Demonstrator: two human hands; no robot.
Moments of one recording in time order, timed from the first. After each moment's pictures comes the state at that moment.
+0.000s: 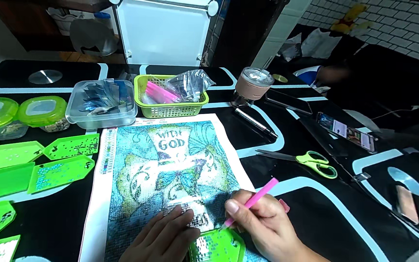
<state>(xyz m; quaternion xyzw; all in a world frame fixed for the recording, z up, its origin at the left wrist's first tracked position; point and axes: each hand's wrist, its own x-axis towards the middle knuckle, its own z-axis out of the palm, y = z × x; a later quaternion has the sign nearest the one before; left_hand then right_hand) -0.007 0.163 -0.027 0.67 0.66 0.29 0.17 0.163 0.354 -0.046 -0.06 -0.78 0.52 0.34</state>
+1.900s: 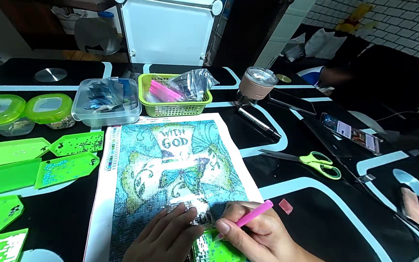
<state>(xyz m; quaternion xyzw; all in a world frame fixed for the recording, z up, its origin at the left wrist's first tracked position) -0.006 0.163 -0.029 0.67 0.67 0.30 0.16 0.160 0.346 -0.047 0.02 -0.84 0.45 0.31</state>
